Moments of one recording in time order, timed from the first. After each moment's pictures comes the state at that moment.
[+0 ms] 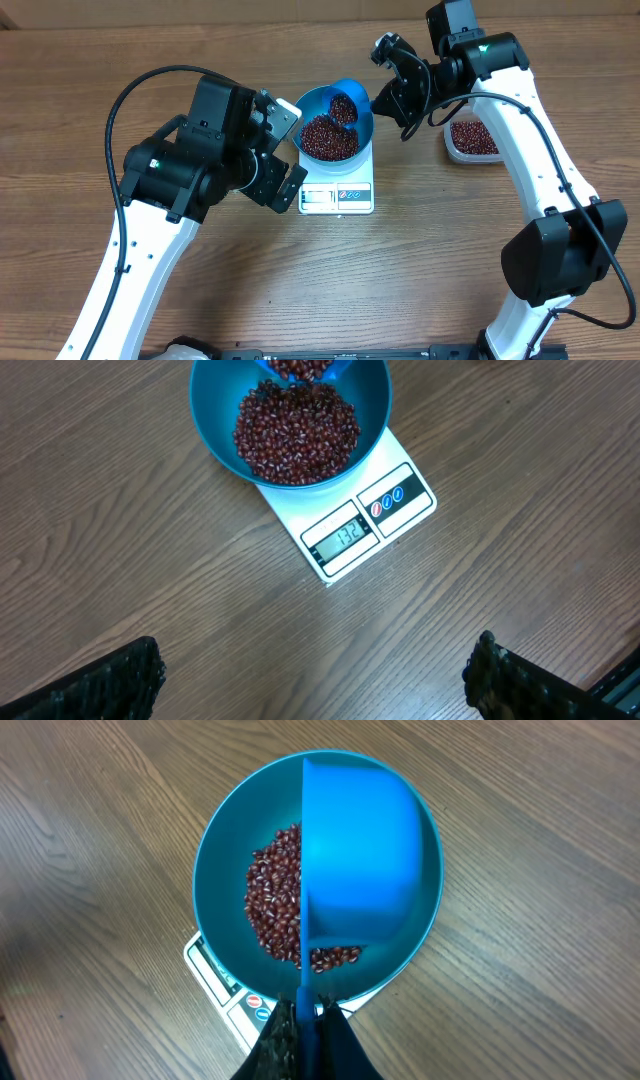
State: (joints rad) left arm -0.38 1.38 1.53 -1.19 0.16 0.19; right arm 0.24 1.94 1.89 -1.11 -0.52 -0.44
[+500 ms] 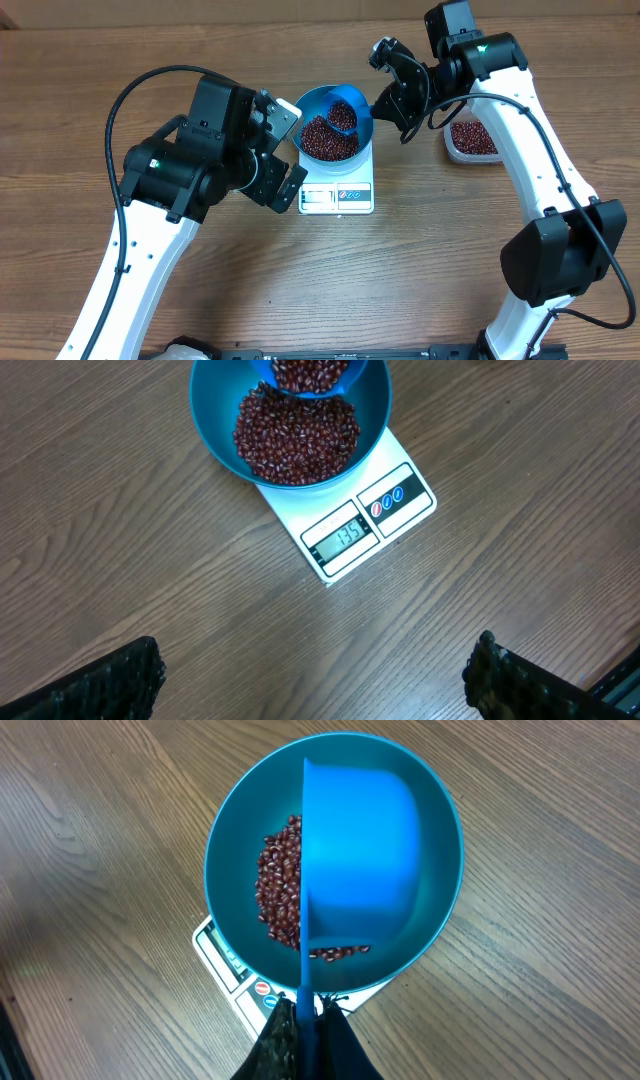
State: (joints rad) left arm -0.38 1.38 1.53 -1.19 0.16 0.19; right arm 0.24 1.94 1.89 -1.15 -0.53 -0.47
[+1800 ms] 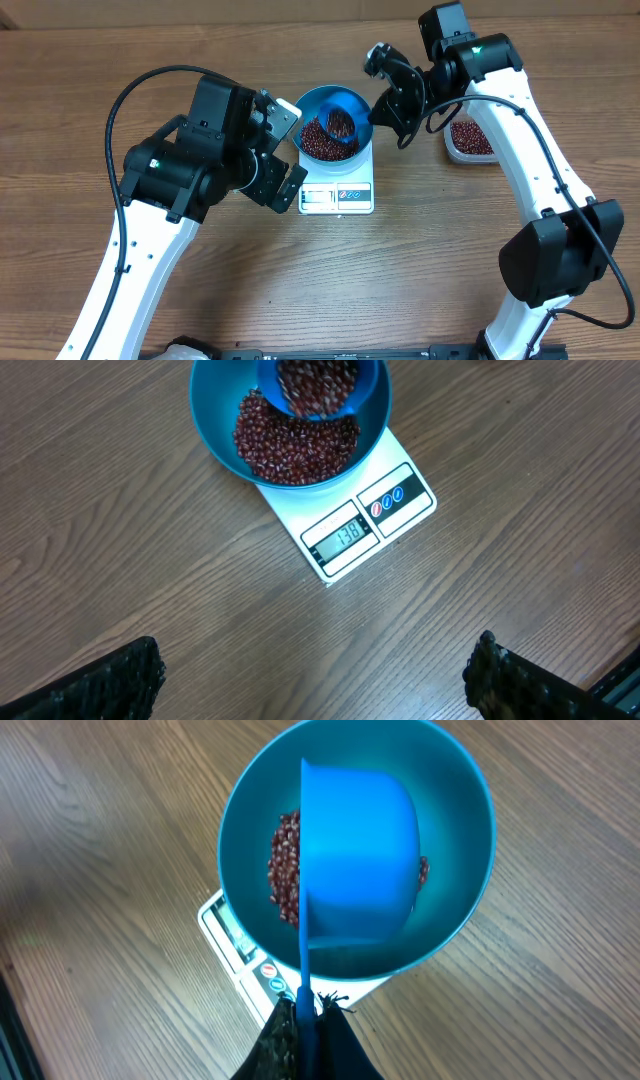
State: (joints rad) left arm -0.38 1.38 1.53 -1.19 0.16 0.19; right arm 0.26 1.94 1.89 -1.19 -0.51 -0.54
